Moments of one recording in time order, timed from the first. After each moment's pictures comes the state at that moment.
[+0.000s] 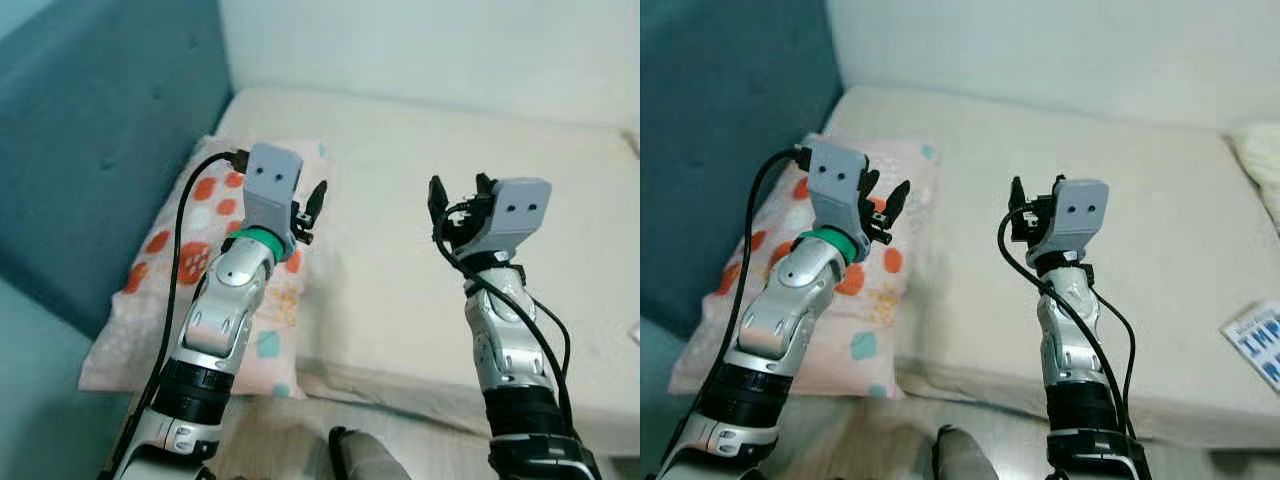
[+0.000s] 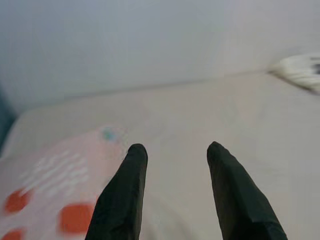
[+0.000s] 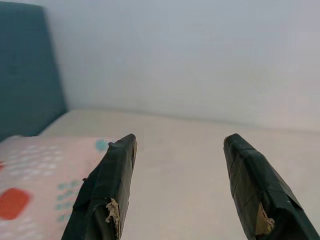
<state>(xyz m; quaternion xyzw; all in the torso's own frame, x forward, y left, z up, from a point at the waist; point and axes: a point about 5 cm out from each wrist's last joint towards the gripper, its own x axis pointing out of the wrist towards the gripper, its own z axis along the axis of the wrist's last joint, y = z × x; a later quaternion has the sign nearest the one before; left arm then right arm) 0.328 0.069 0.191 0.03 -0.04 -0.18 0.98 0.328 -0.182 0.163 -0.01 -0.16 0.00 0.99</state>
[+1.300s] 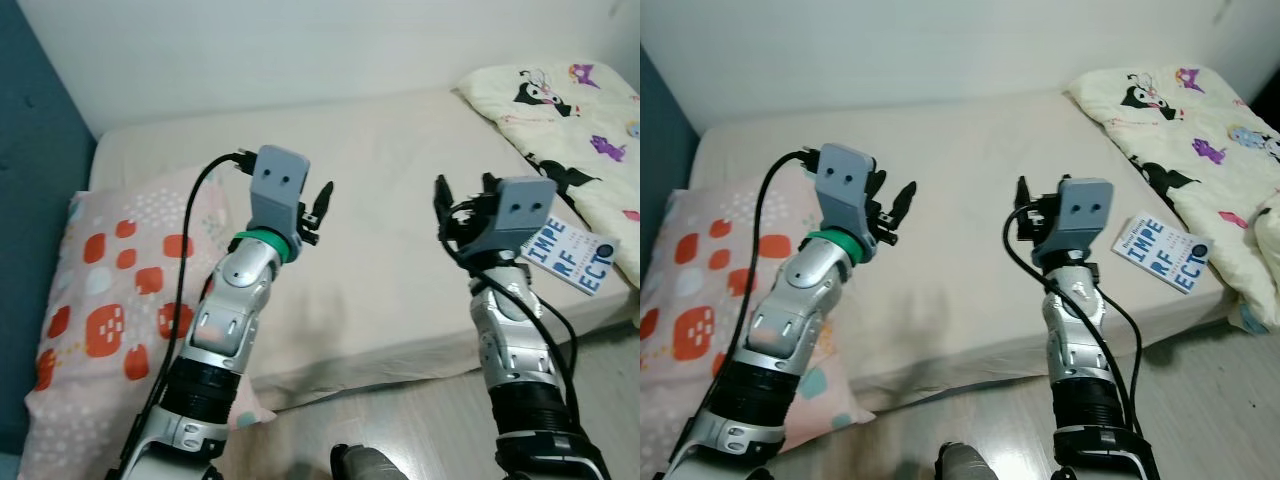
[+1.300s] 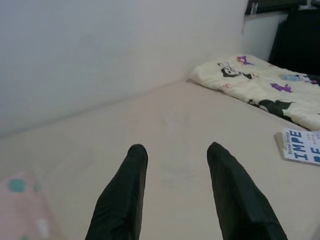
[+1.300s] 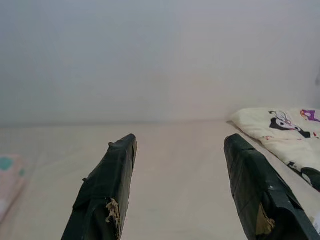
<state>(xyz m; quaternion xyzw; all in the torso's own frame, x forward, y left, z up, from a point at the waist) 0.331 0.069 0.190 0.04 -0.05 -0.17 0.98 0.329 -0.186 0.164 -0.01 -0.16 0.00 0.99</state>
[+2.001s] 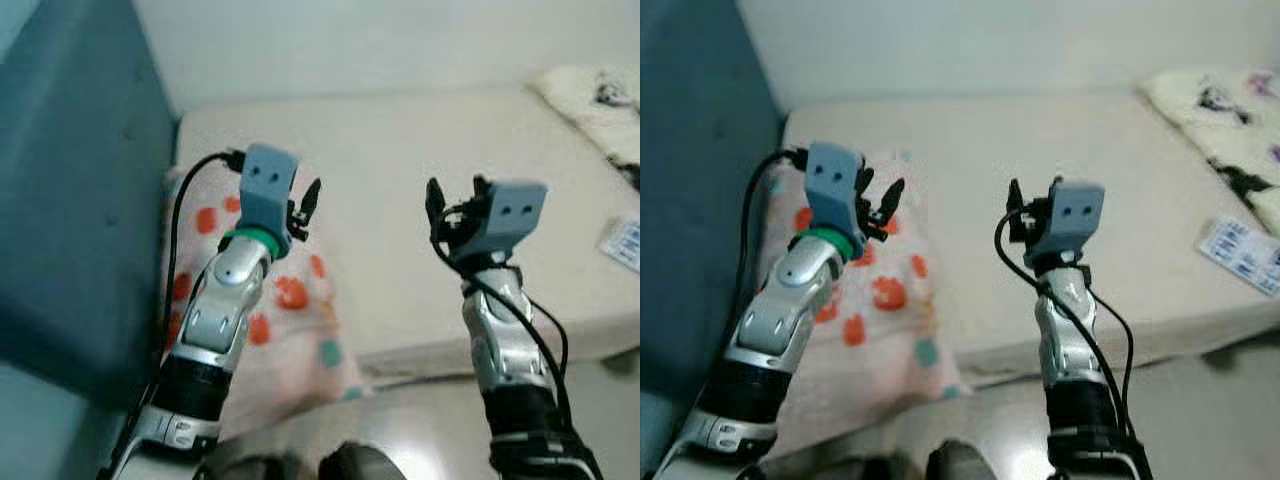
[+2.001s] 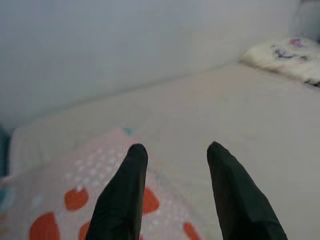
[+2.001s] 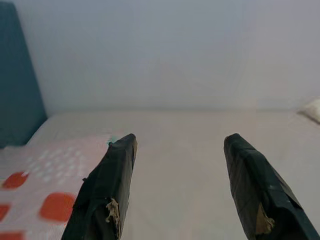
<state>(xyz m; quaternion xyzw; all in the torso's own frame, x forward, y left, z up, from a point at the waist) 0.332 0.073 0.187 0.03 -0.05 -0.17 0.98 0.328 -0.180 0.157 -0.01 -0.15 0.01 0.99</state>
